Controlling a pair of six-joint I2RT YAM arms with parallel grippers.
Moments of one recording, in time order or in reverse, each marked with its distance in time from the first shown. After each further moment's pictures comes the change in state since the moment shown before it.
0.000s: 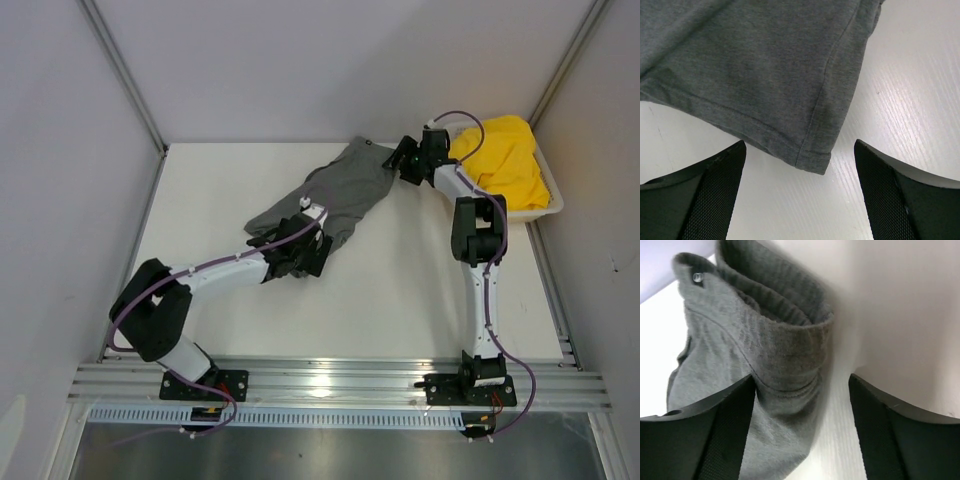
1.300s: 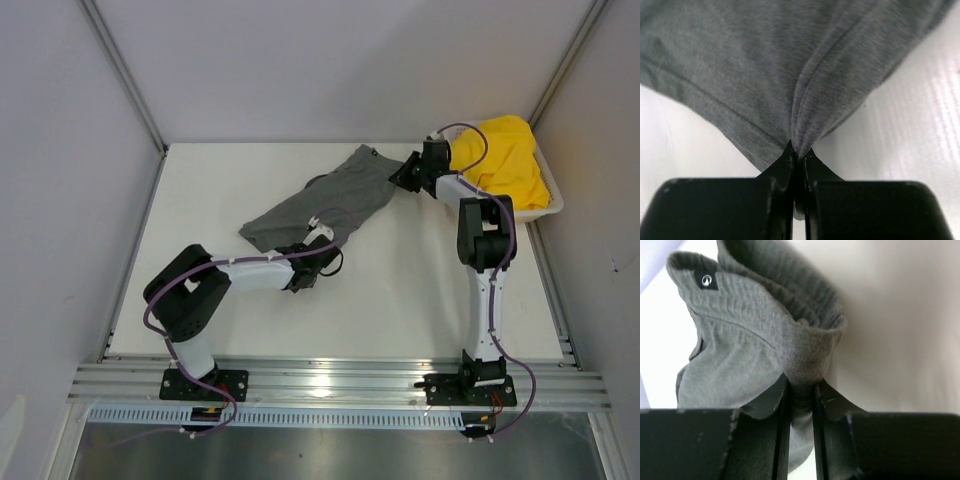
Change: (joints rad) left arm -0.108 0.210 0.018 -0.060 -0.259 -0.092; right arm 0.004 -0.106 -0.228 0.141 -0.006 0.084
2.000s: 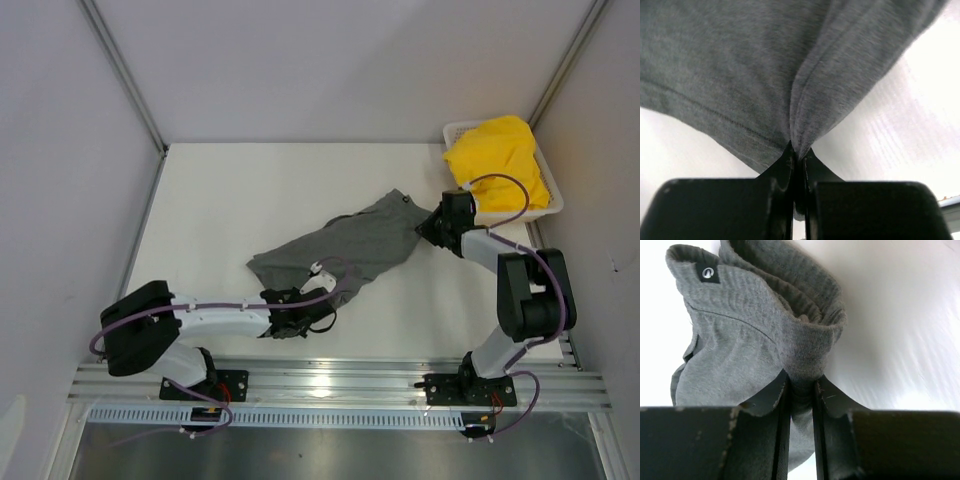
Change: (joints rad) left arm -0.306 -0.304 -0.263 -0.120 0.097 -0.157; right arm 0.016 -0.709 -0.909 0.076 0.256 0.100
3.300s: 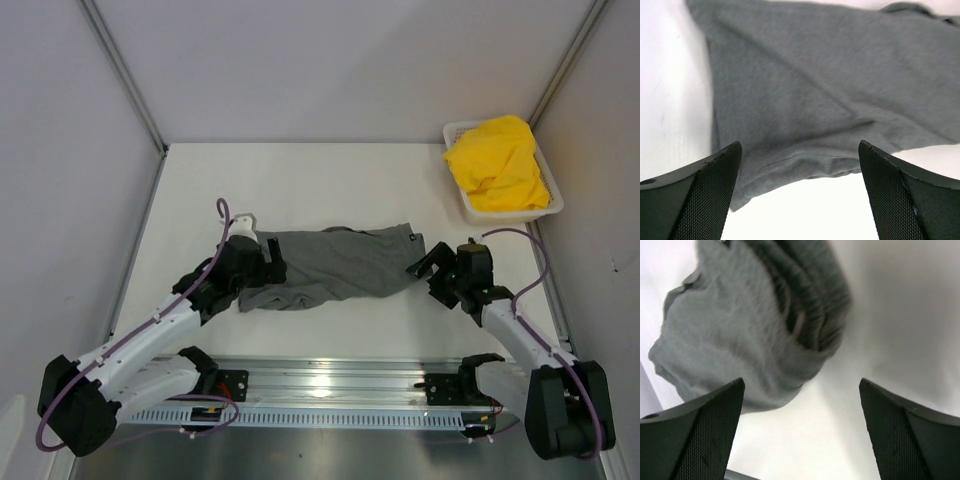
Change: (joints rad) left arm 0.532 -0.520 -0.070 0.017 0.143 -0.112; right arm 0.079 -0.703 -0.504 -0.189 -0.082 0.122
